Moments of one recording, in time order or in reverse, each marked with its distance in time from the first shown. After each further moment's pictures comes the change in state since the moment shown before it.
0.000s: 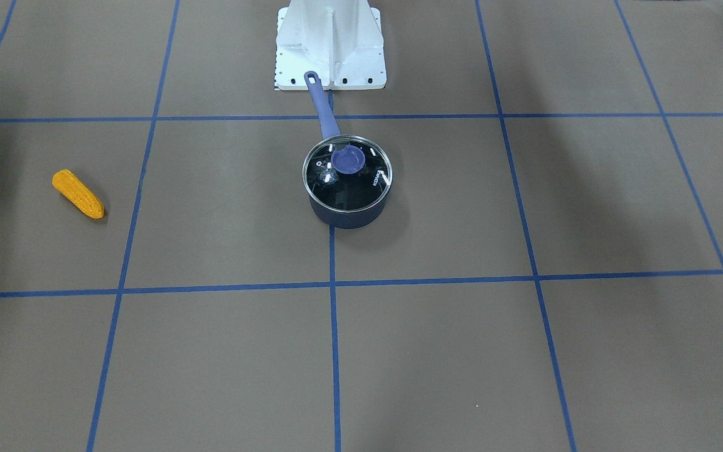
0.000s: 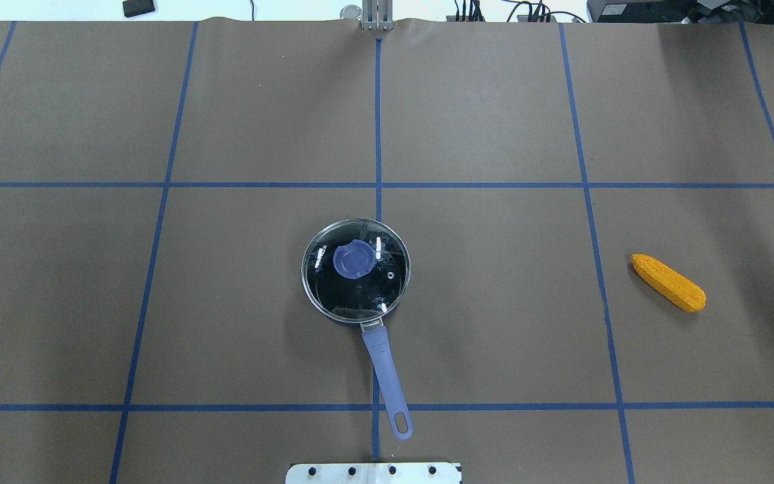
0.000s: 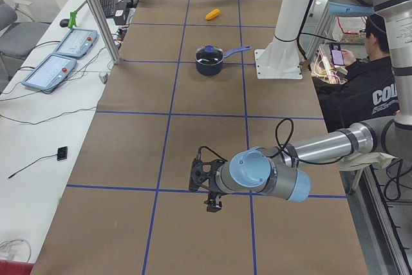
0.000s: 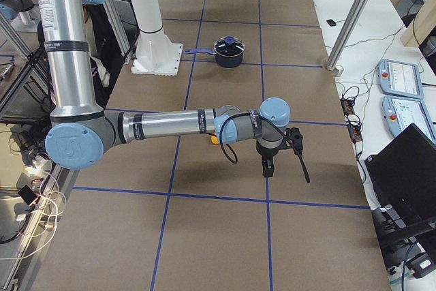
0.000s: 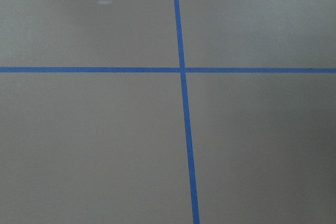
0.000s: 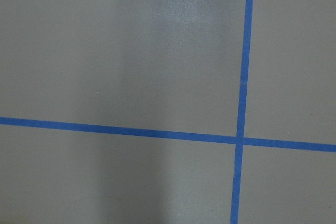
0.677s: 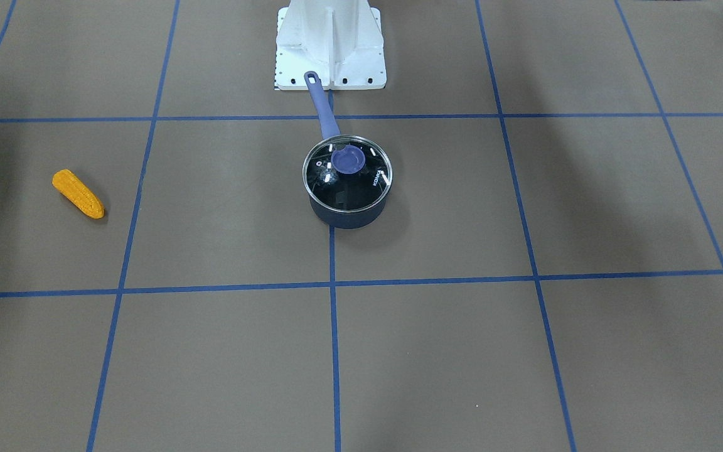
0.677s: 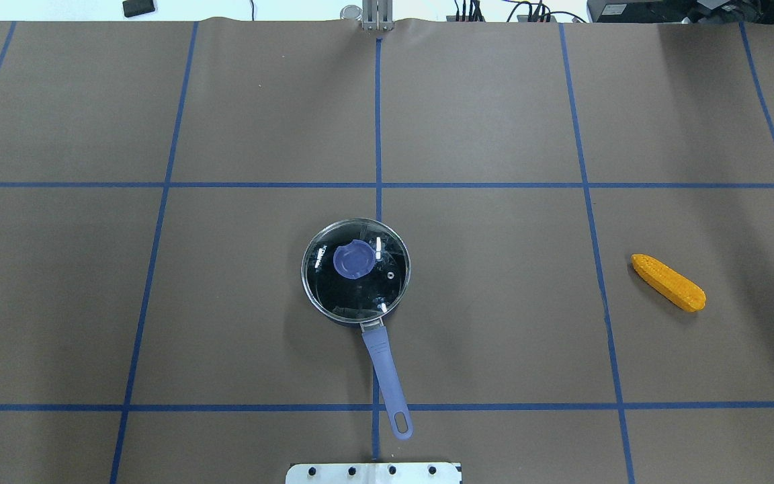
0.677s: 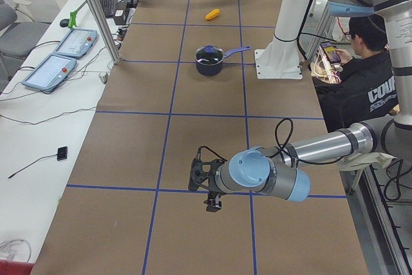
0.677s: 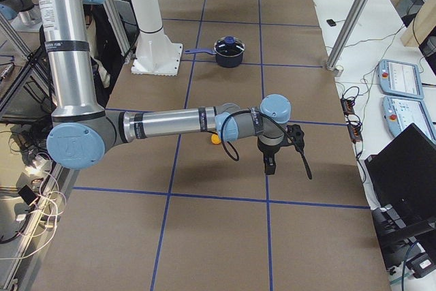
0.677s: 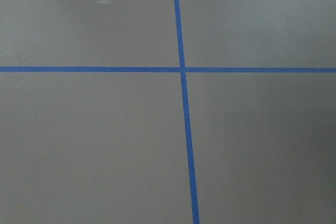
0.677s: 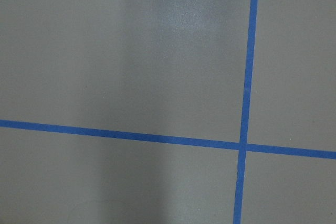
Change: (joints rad) left arm 0.004 -0.003 0.000 0.001 0.000 -0.002; right arm -0.011 0.010 0.020 0.007 -0.003 -0.016
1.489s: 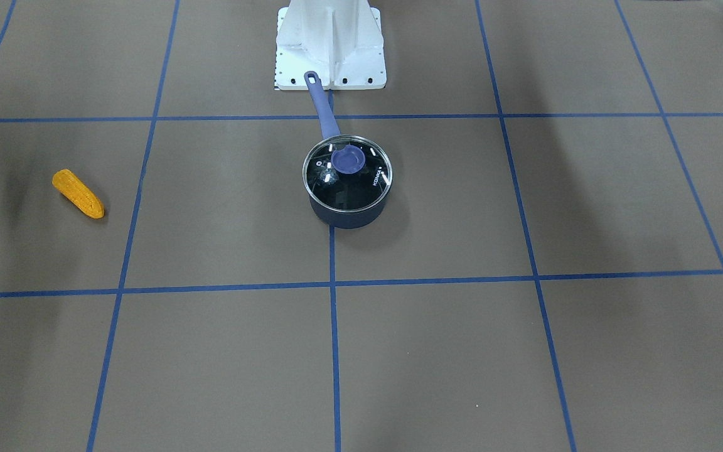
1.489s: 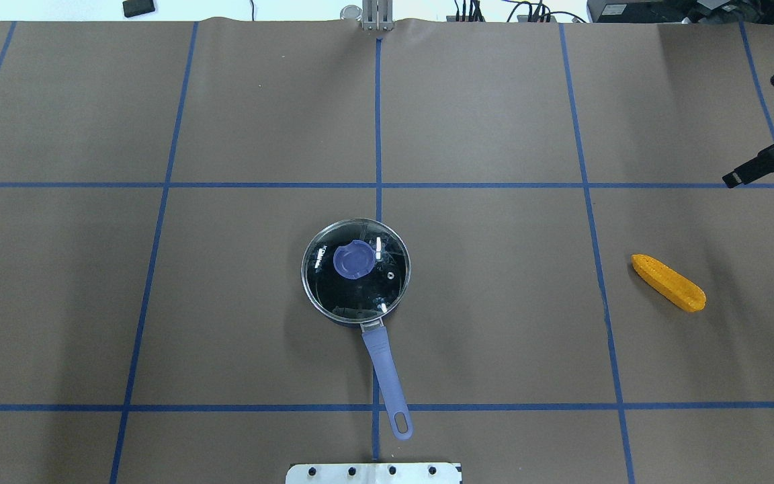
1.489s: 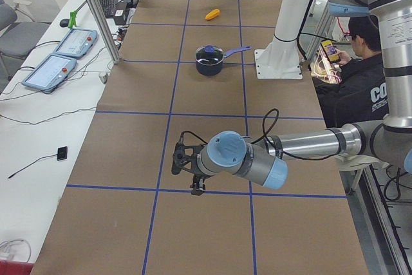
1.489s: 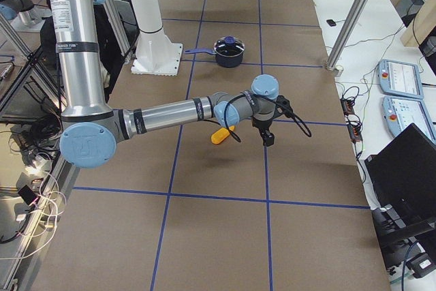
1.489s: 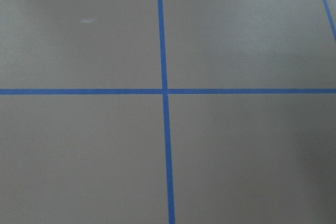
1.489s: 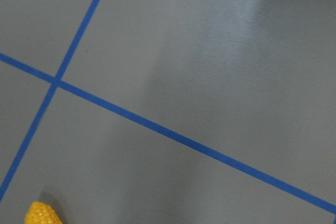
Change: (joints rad) left arm 0.091 -0.097 -0.026 0.011 0.002 -0.182; right arm -0.238 -0.024 0.111 0.144 0.001 -0.058
